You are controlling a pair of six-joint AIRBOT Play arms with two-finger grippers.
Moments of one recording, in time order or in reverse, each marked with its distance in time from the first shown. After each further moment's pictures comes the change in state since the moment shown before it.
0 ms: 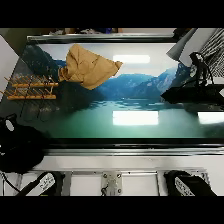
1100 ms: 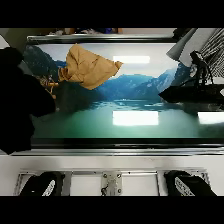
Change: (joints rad) left arm -0.735 0.618 0.861 -0.178 -0.327 -0.179; right arm -0.002 0.000 0.002 0.080 -0.004 0.000
